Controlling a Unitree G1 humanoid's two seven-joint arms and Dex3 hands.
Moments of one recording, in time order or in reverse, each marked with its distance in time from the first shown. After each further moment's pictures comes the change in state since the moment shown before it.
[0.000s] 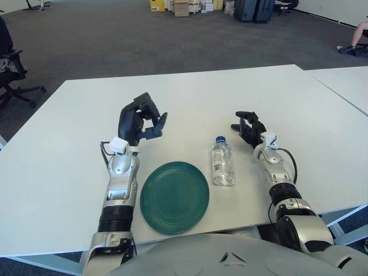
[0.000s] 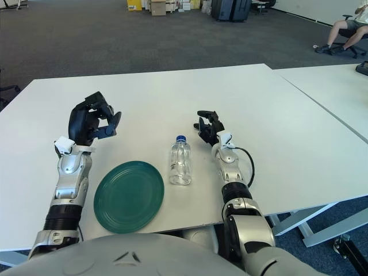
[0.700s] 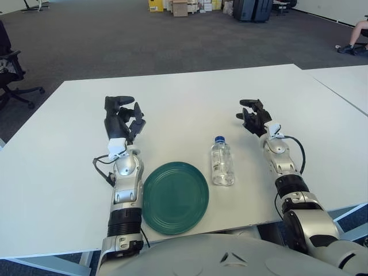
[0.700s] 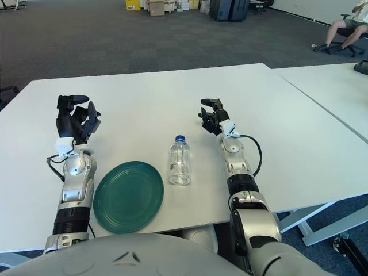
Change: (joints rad) left arm 0.034 -0.053 0.036 -0.055 0.177 0.114 0.320; right arm -0.032 -0.045 0.032 -0.106 -0.027 0.045 -0.001
